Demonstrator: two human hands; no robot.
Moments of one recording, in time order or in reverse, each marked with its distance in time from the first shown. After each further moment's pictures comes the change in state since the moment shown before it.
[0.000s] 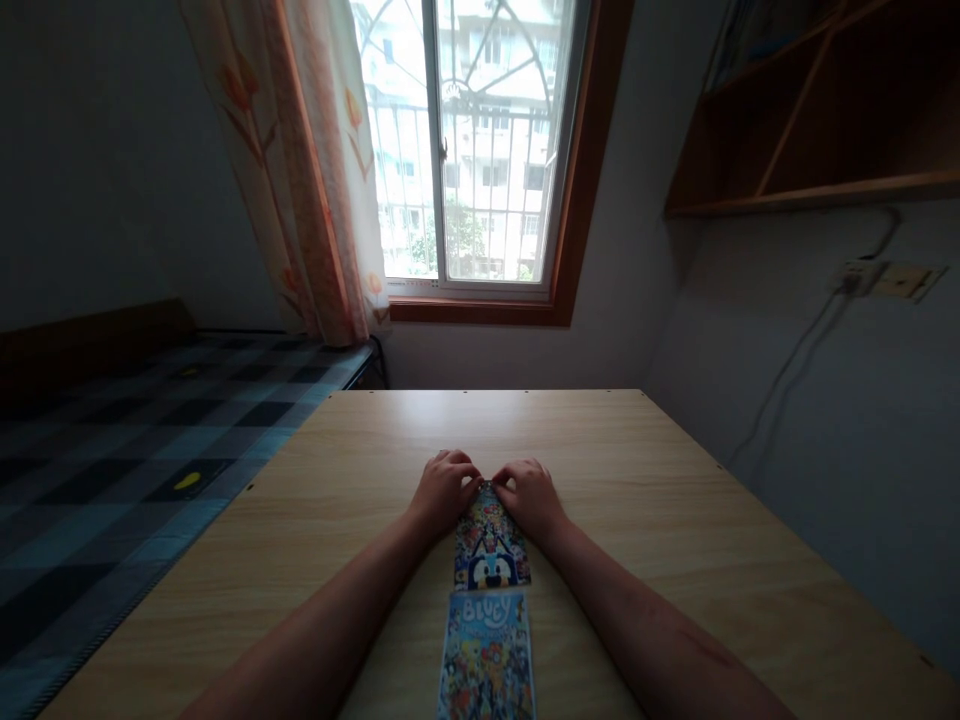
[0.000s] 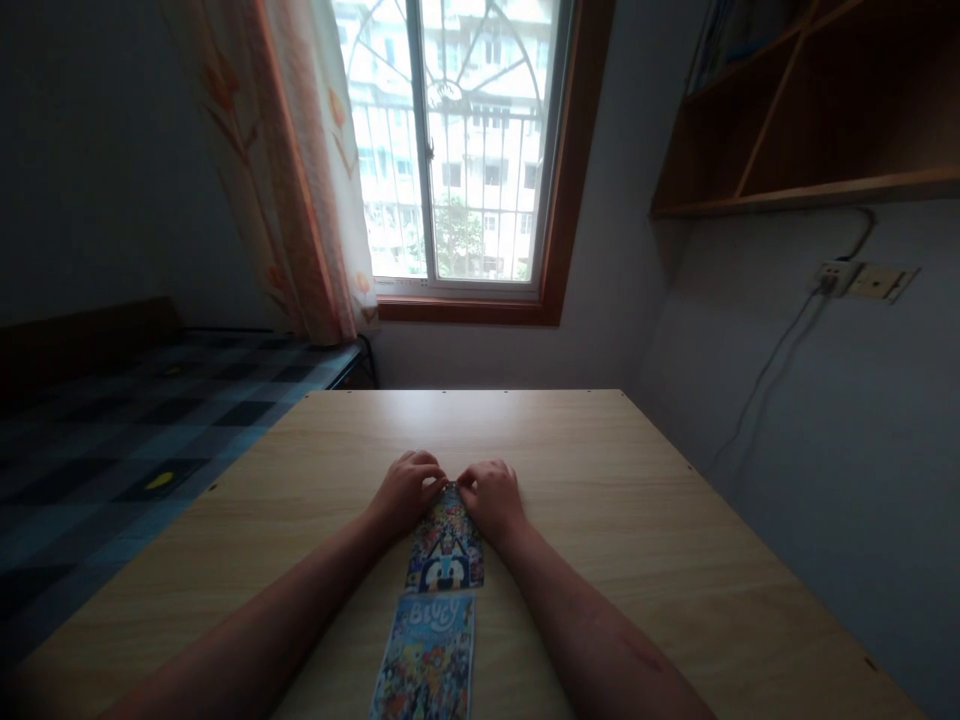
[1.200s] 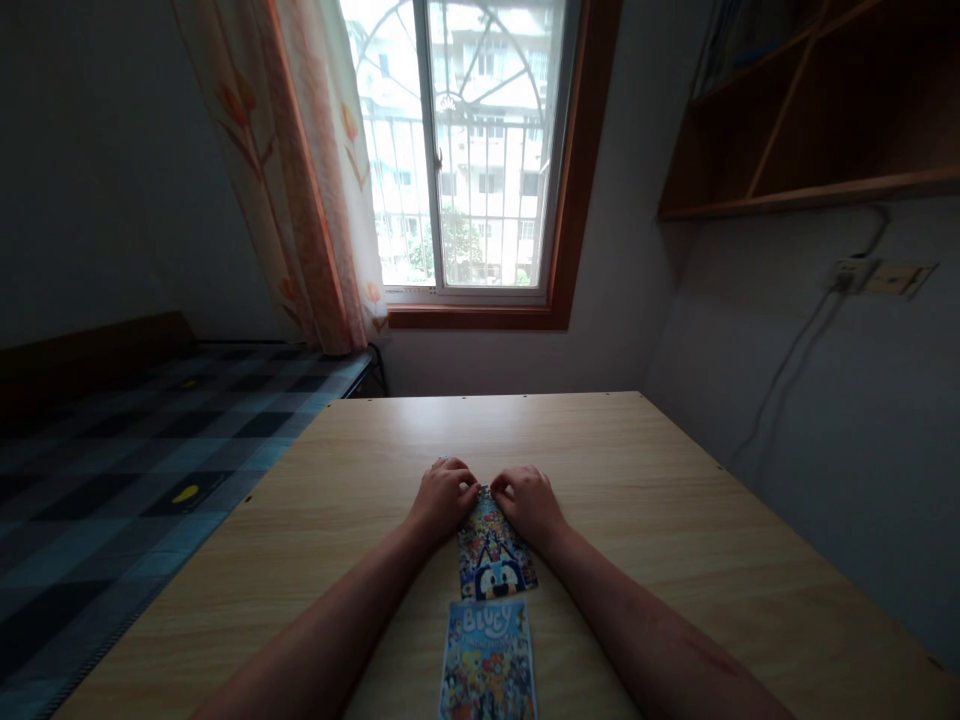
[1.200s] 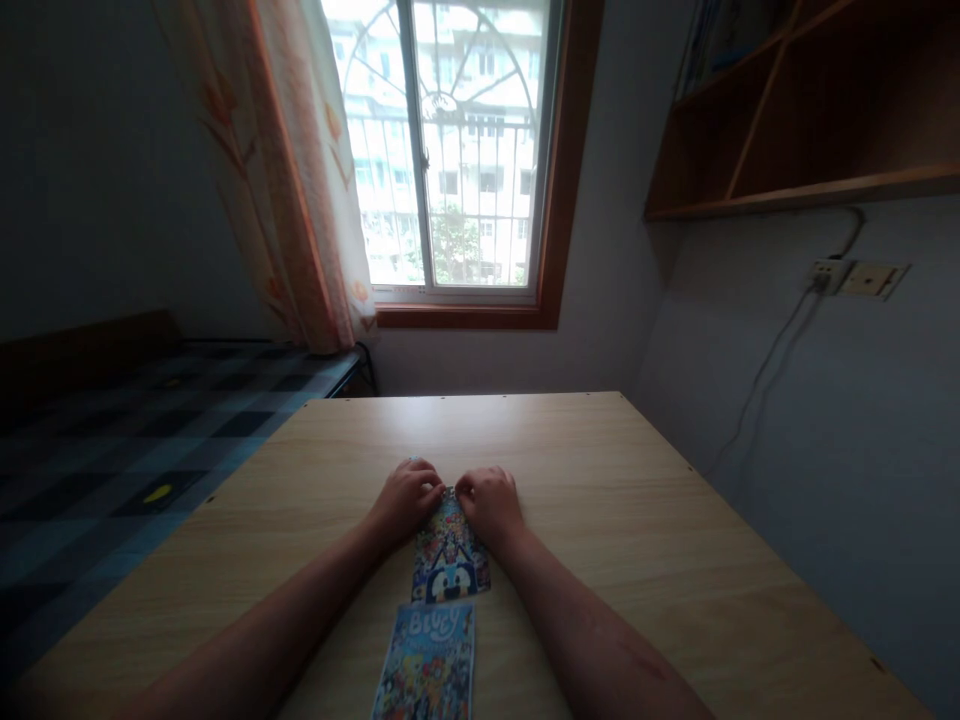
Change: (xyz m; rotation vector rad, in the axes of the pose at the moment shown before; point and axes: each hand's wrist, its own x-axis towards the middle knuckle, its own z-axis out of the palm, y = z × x) left_hand 0.002 0.002 -0.001 -0.030 -0.025 -0.065; right_hand -0.001 -0.004 -0.003 -0.024 -0.023 -0.014
